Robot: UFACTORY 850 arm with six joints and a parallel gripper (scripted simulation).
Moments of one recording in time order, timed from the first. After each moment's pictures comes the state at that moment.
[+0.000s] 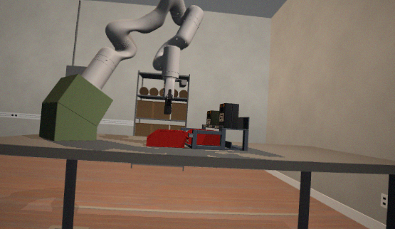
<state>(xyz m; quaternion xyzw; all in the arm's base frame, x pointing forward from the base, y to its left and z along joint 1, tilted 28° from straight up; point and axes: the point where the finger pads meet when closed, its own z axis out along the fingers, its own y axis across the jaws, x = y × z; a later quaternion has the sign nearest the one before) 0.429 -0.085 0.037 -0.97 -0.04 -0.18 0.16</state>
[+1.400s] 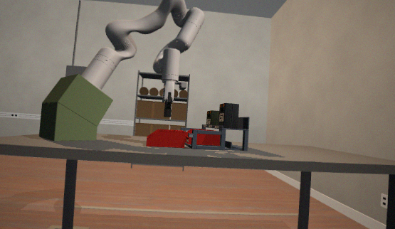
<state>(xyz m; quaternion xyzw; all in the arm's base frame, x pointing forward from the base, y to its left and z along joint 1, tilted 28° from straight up) 0.434 -0.080 0.025 -0.97 -0.04 -0.18 0.16</state>
